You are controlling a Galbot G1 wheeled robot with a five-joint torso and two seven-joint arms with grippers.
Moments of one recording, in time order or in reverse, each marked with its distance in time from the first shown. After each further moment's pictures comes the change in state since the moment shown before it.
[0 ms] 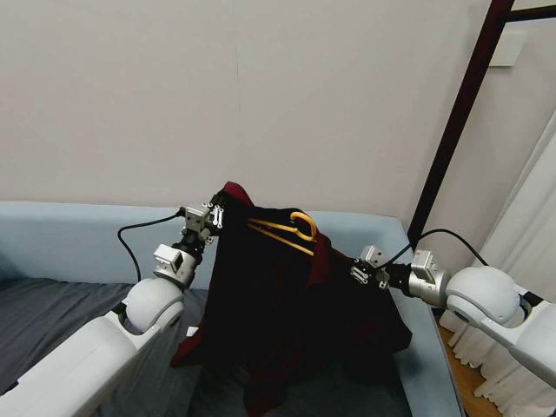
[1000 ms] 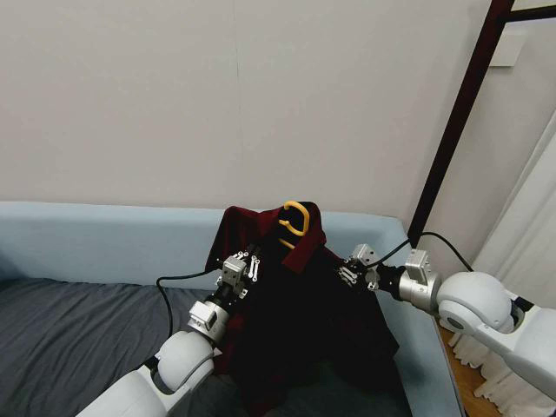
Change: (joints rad) left arm 0.233 -0.093 0.010 -0.023 0.172 -0.057 -0.023; right arm 0.003 -0.011 -0.014 0.067 0.155 -0.002 0.066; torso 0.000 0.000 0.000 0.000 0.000
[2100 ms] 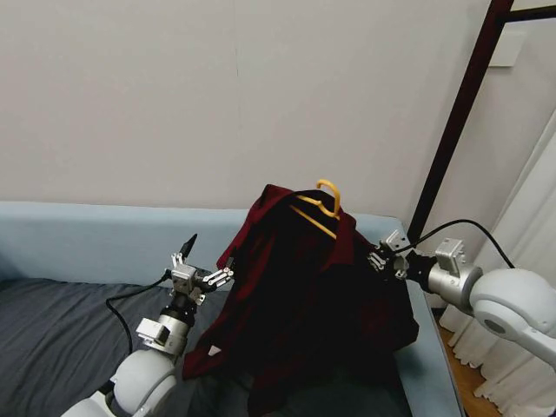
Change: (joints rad) left arm 0.199 0.025 -0.186 -0.045 -0.061 -0.084 -0.074; right arm -0.049 -0.192 0.111 0.153 0.181 -0.098 0.231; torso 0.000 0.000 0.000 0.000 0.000
